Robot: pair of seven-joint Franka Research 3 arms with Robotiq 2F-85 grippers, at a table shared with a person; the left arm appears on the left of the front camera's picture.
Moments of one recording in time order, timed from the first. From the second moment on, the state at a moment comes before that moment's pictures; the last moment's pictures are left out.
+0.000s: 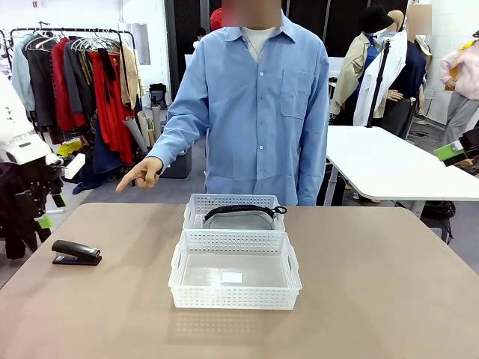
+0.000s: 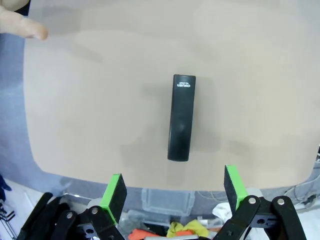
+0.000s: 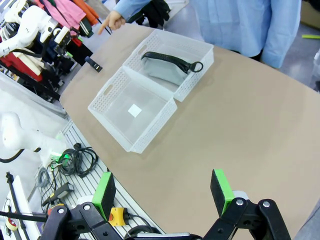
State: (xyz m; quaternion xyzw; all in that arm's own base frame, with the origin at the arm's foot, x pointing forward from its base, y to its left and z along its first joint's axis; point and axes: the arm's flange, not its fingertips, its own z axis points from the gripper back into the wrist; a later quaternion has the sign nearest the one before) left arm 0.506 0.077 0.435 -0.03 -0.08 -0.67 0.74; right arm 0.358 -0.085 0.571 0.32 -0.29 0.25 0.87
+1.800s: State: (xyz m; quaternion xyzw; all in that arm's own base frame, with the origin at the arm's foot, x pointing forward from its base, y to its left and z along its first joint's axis) left arm 0.509 0.059 0.329 -0.08 -0.07 -0.65 0.76; right arm 0.358 -0.085 0.571 0.32 -0.29 0.25 0.87
